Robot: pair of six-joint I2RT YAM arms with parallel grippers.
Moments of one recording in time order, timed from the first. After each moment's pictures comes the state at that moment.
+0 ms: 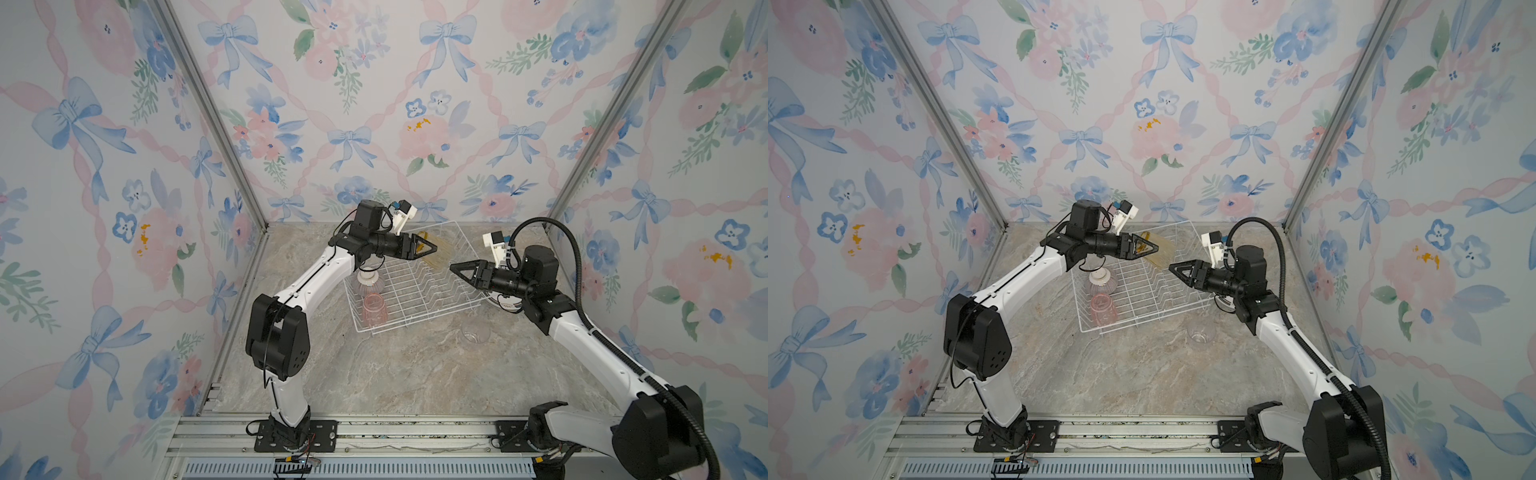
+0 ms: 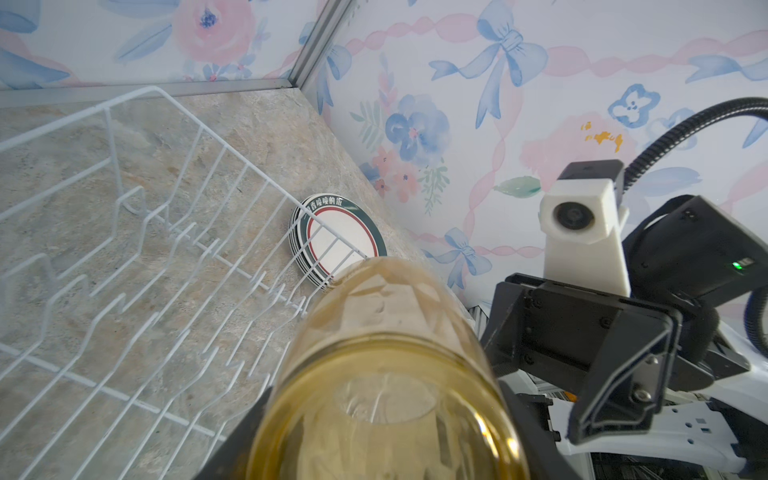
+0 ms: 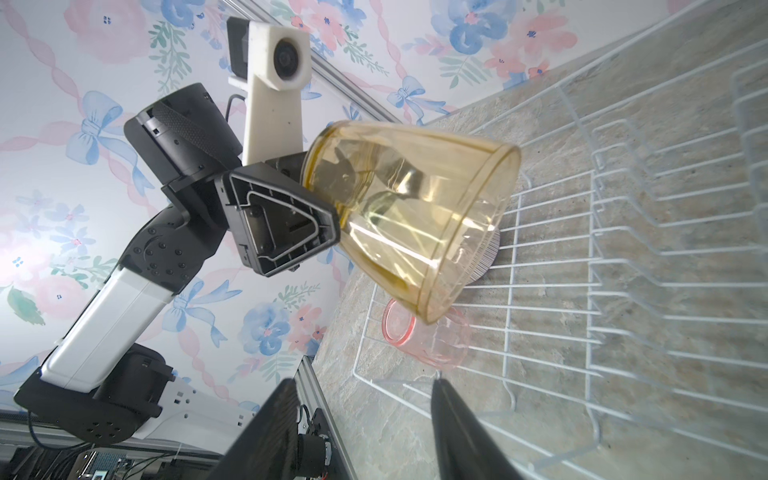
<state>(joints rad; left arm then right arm) -0.45 1.82 1.62 -0.30 0.83 -0.37 0.24 1.22 0.88 0.08 -0.82 0.75</state>
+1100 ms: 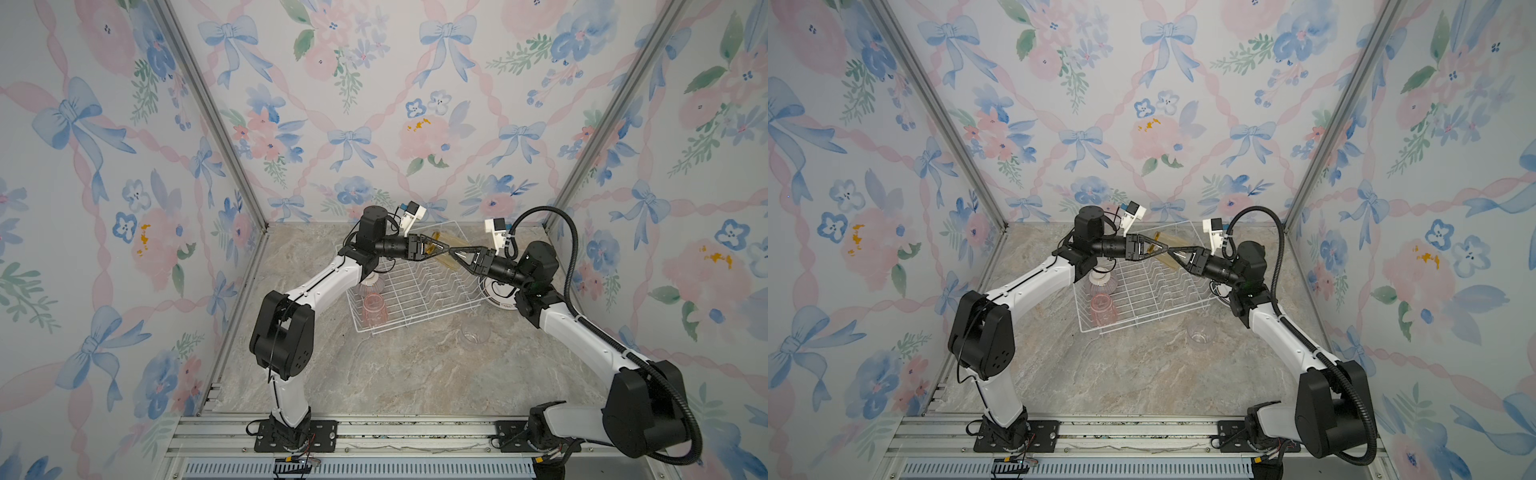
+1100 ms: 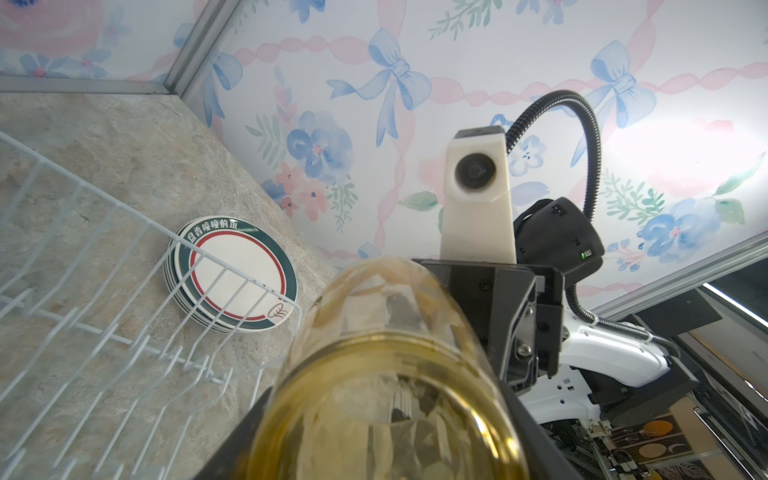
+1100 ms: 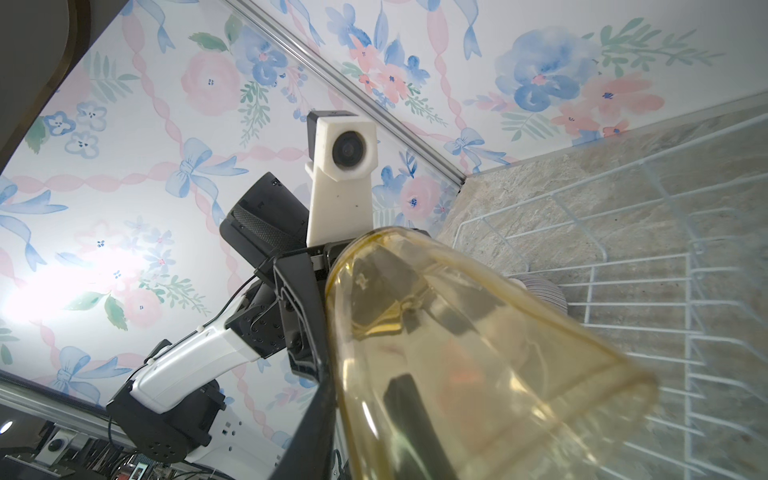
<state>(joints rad) -0.49 1.84 1.49 0.16 1.02 -0.68 0.25 1.34 0.89 0.50 -0.88 0.98</state>
